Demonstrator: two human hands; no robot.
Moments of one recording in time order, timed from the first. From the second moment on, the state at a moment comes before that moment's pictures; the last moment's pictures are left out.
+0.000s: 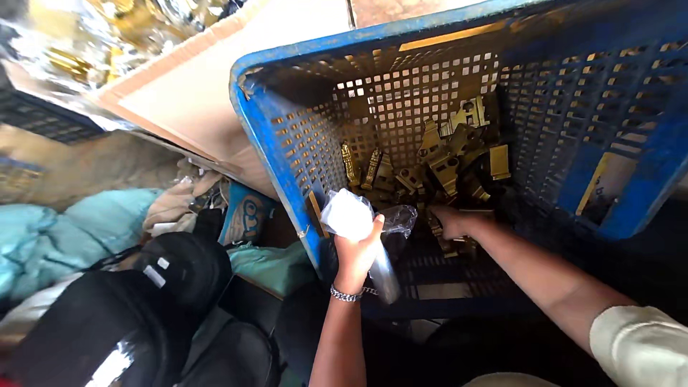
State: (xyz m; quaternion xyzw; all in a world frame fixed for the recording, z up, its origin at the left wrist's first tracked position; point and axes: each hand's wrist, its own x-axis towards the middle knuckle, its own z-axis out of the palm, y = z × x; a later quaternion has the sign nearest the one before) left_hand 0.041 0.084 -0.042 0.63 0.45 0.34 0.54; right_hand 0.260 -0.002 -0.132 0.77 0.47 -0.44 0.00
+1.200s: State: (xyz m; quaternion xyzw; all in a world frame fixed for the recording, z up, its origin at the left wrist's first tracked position) left_hand 0.055 0.025 -0.024 0.41 0.40 0.40 0.72; right_hand 0.191 -0.092 -0.047 0.68 0.58 -0.03 -0.45
